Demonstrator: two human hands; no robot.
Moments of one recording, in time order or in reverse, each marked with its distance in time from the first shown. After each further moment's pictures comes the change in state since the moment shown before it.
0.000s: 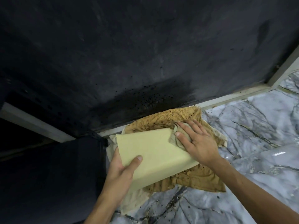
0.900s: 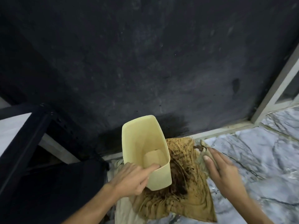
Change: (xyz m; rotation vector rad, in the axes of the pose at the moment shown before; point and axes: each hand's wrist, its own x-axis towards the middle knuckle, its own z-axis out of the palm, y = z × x) left_hand 0.012 0.085 0.021 1.464 -0.483 0.788; right_hand -0.059 0.011 -0.103 0.174 0.315 0.008
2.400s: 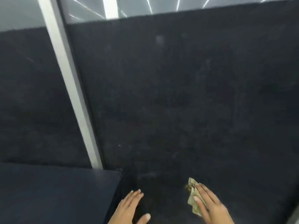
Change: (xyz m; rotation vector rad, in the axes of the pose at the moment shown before) left_hand -0.210 0.042 -0.617 -0.372 0.301 -0.626; right_hand 0.174 -0.572 -0.395 -0.023 0.066 -0.459
